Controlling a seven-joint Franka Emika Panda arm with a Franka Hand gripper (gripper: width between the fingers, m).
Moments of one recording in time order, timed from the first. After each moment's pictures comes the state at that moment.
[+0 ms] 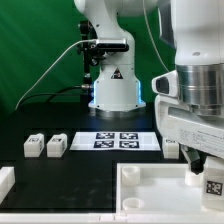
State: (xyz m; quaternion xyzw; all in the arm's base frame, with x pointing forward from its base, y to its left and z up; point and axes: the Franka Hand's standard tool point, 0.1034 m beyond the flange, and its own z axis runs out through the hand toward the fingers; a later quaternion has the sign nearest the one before) arm 0.635 0.120 0.067 -0.90 0.44 0.02 0.06
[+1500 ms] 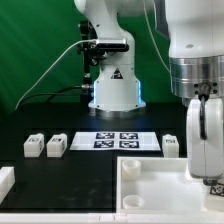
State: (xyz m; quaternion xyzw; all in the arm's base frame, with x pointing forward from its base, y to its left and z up) arm 0.634 0.111 0.076 -0.59 0.81 0.05 0.03
